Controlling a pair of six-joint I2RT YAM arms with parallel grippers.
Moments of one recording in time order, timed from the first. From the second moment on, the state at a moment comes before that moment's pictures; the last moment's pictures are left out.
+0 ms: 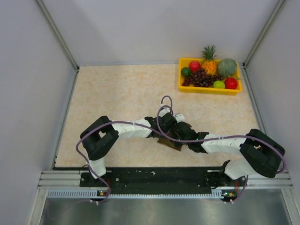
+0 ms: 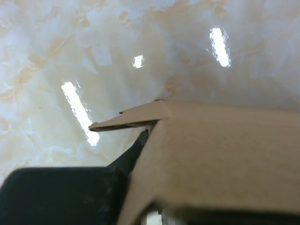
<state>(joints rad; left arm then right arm) -1.00 1.81 1.10 -0.36 -0.32 -0.61 0.93 1.39 0.51 0.08 0.17 0.51</state>
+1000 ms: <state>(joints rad) -1.02 1.74 1.03 -0.38 -0.28 -0.58 0.95 1.39 0.50 0.11 0.19 0.50</state>
